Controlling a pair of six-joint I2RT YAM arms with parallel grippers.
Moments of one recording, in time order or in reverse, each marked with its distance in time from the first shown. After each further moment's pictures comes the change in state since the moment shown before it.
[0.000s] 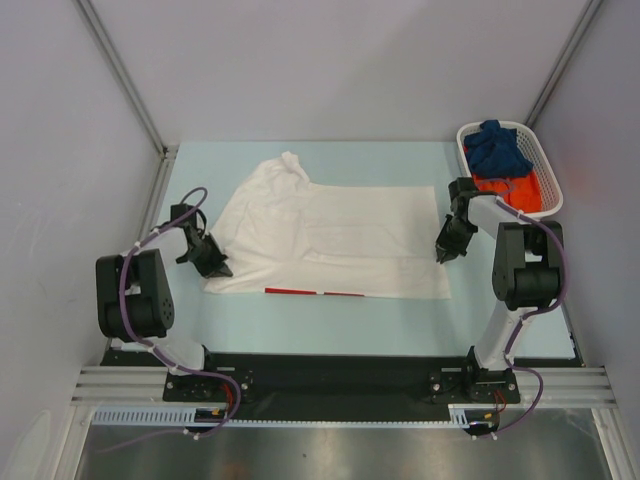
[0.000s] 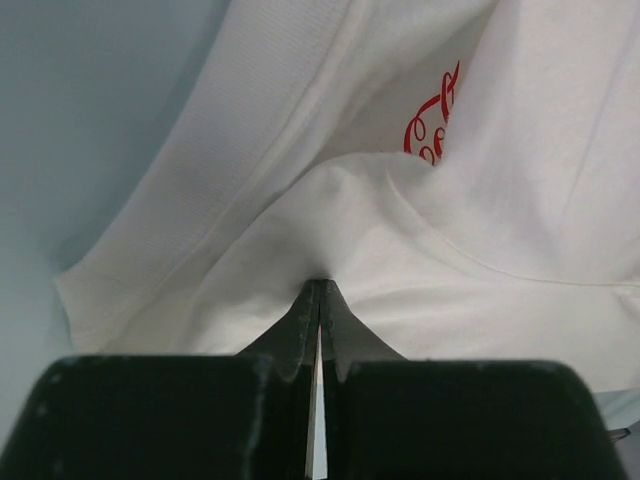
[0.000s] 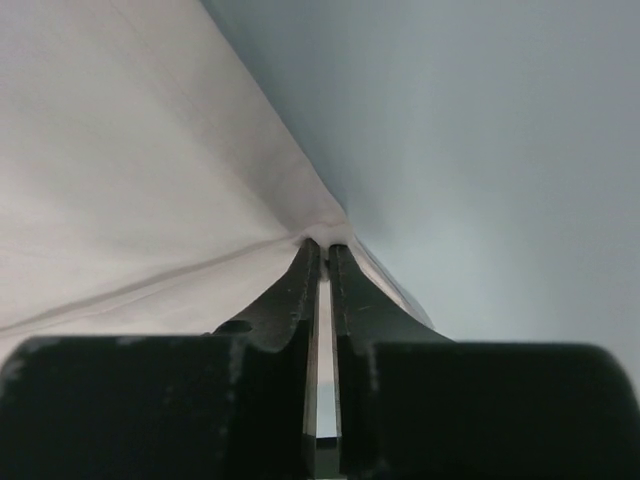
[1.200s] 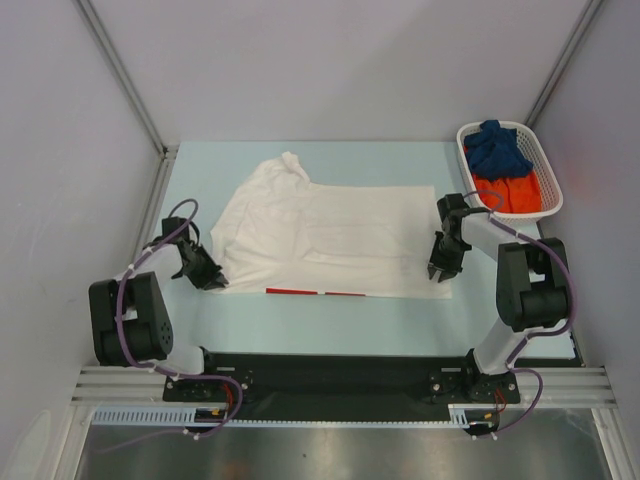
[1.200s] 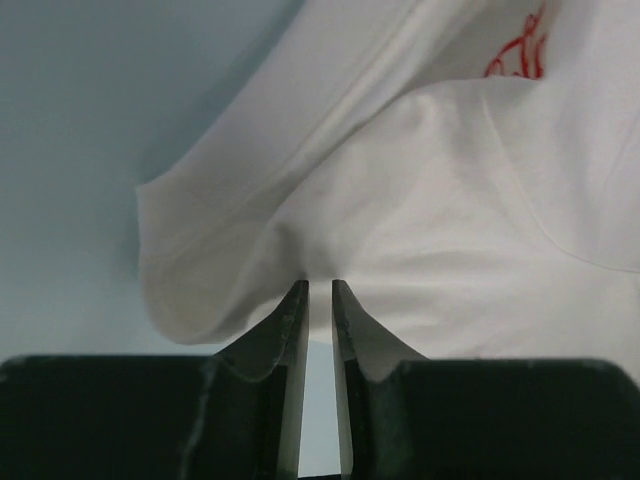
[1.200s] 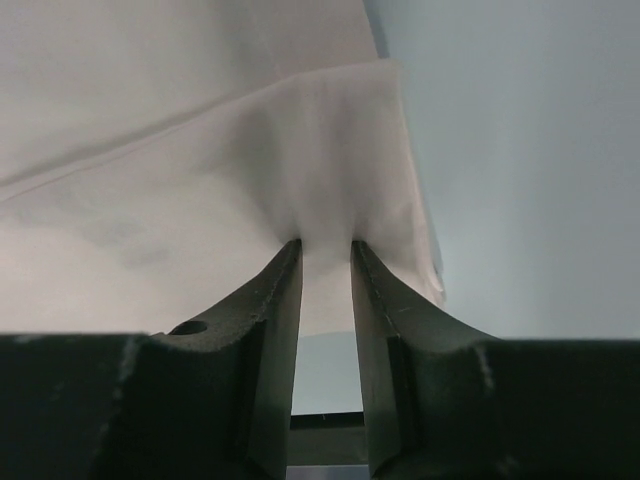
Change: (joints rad) left arm 0.036 -0.159 -0.132 0.018 -0.016 -0.031; right arm 0.101 -0.157 -0.191 0.016 0.001 -0.070
